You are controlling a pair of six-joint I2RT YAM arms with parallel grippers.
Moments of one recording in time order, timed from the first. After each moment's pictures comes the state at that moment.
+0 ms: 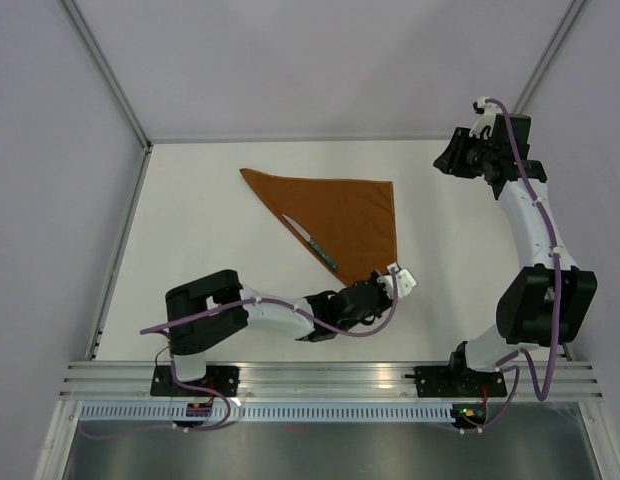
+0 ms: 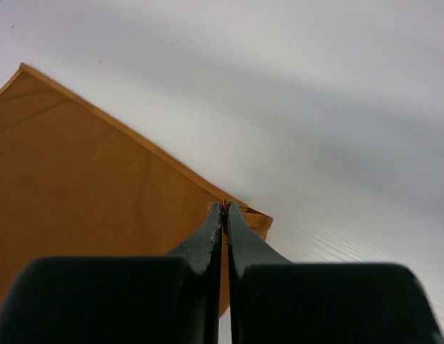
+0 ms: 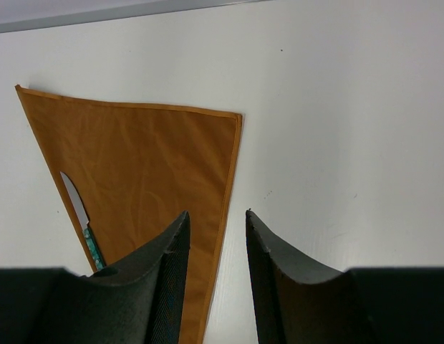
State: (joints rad) left arm -1.33 1.87 0.95 0.62 -0.38 0.14; right arm -0.11 1.57 1.46 -0.48 -0.38 0.15
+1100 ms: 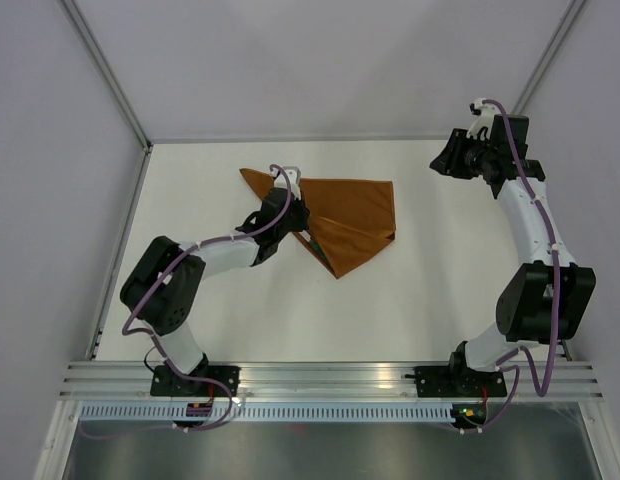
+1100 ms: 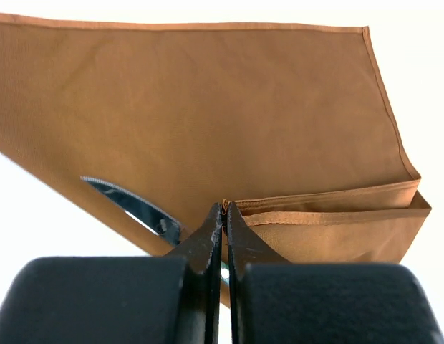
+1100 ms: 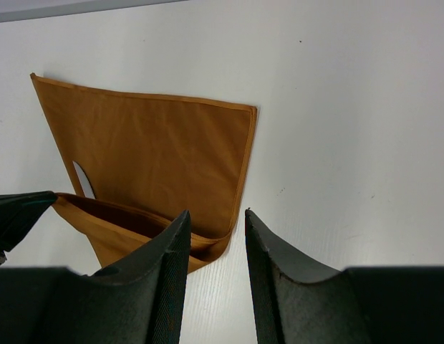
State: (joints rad) left arm -0.60 1.72 0.94 0.35 -0.18 -0.39; right arm -0.11 1.59 1.46 -0.48 -0.43 0.15
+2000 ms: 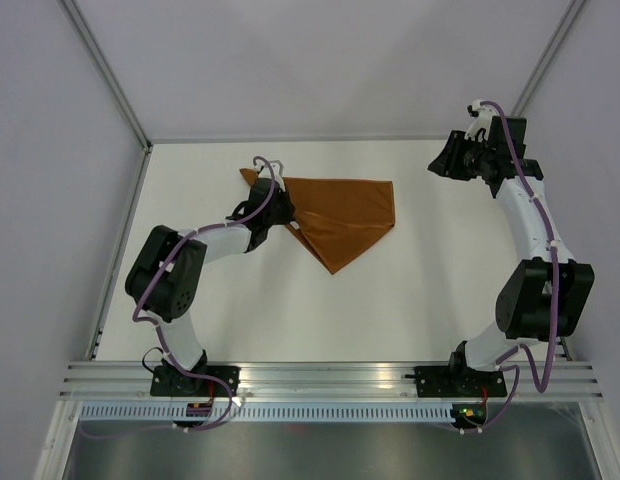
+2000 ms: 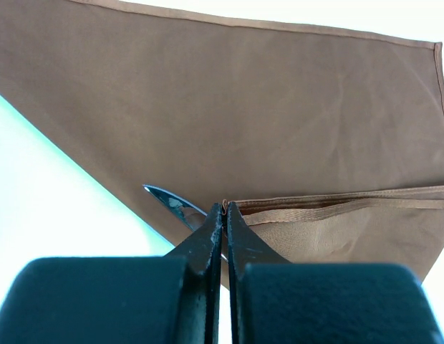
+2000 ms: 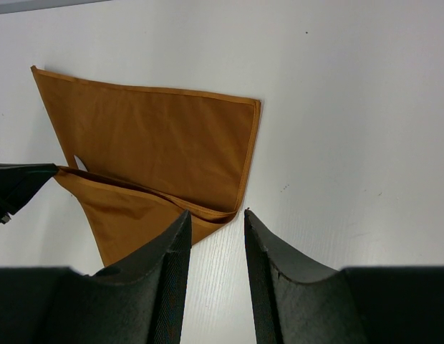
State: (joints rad) left arm -0.46 1.81 1.01 0.28 -0.09 -0.42; right arm -0.11 1.61 1.46 -0.49 -0.45 0.15
